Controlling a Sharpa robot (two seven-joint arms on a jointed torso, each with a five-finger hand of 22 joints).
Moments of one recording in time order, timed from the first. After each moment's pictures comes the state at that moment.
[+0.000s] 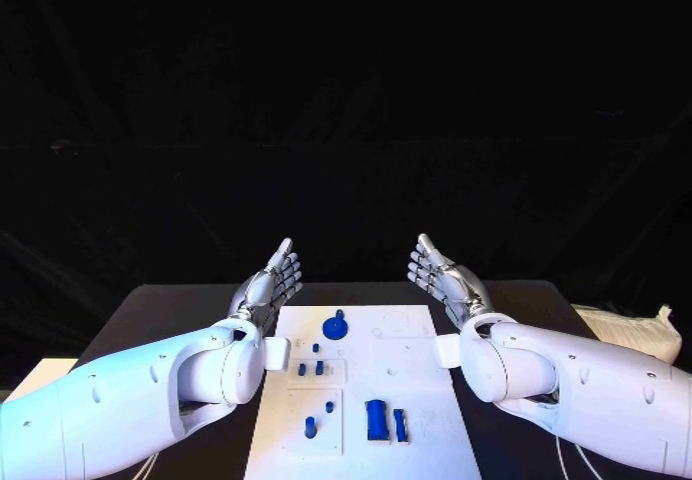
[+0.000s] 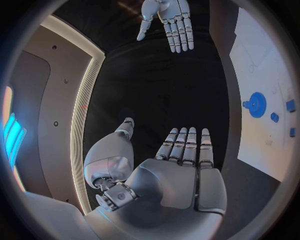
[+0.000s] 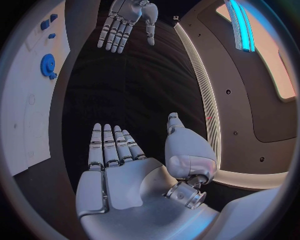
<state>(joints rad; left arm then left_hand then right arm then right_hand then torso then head) 1.05 -0.78 0.00 1.54 0.05 -0.60 0.45 0.47 0.00 0.15 0.00 0.01 0.35 0.02 0.01 0.00 0.36 0.01 0.01 0.00 0.34 0.01 0.04 0.00 0.06 0.28 0.07 0.01 0.19 1.05 -0.78 0.00 1.55 -0.07 -0.67 0.45 0.53 0.01 -0.03 0.00 0.01 0.33 0.02 0.01 0.01 0.38 0.01 0.01 0.01 0.40 0.00 0.01 0.04 0.07 0.37 0.02 0.04 0.00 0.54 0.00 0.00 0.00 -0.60</state>
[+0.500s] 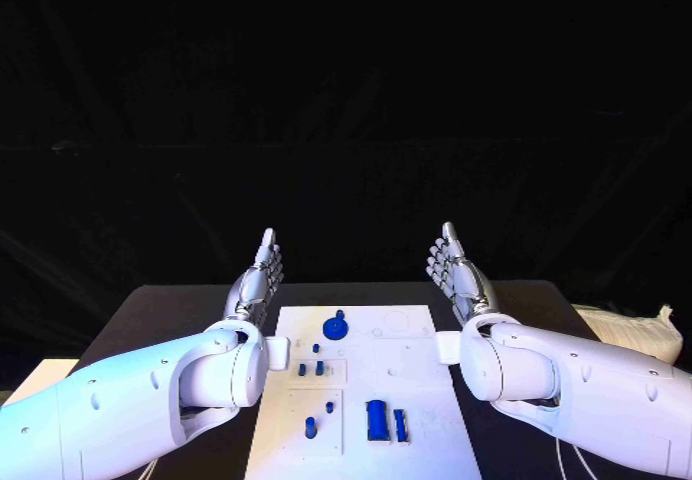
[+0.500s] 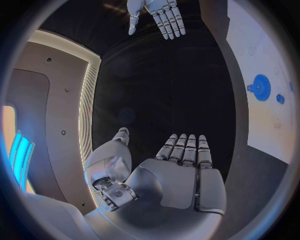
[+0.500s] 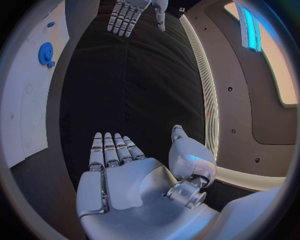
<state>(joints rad) 1.05 -0.78 0.00 1.57 0.02 -0.75 0.49 0.25 0.00 0.06 0.00 0.01 0.18 0.00 0.01 0.00 0.19 0.00 0.01 0.00 0.18 0.00 0.01 0.00 0.01 0.15 0.01 0.00 0.10 1.05 -0.78 0.00 1.57 -0.01 -0.76 0.50 0.29 0.00 -0.01 0.00 0.01 0.18 0.00 0.00 0.00 0.21 0.00 0.01 0.00 0.22 0.00 0.00 0.00 0.02 0.20 0.00 0.01 0.00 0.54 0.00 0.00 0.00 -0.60</state>
